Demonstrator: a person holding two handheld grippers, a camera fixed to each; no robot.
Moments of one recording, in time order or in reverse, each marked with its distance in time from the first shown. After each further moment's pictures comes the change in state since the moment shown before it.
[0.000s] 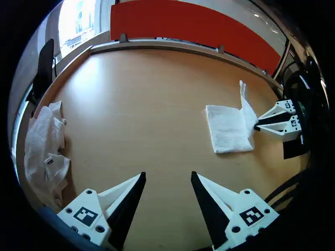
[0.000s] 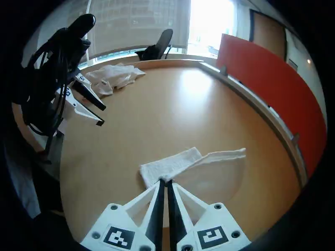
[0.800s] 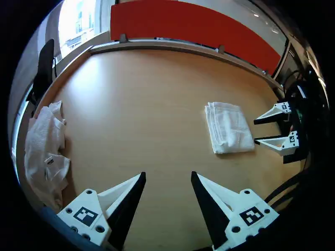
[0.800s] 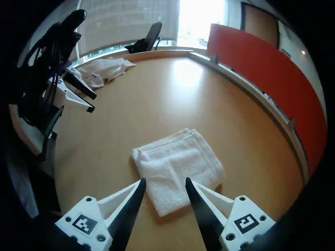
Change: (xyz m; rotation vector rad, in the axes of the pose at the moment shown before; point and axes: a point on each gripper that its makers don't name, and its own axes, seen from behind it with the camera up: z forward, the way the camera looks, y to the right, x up) left arm 0.000 0.000 -0.002 -0.001 0.002 0.003; right arm -0.038 0.008 -0.010 -0.056 -0.059 0.068
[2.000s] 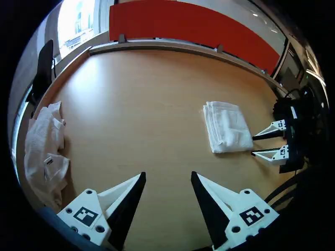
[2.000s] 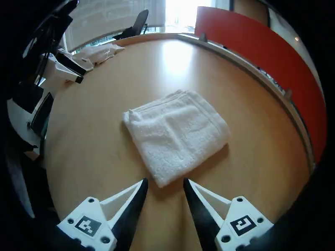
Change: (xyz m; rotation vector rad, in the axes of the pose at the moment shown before) left arm -0.002 0.004 -0.001 -0.004 0.000 0.004; right arm -0.073 -0.006 0.007 -0.043 -0.097 0.091
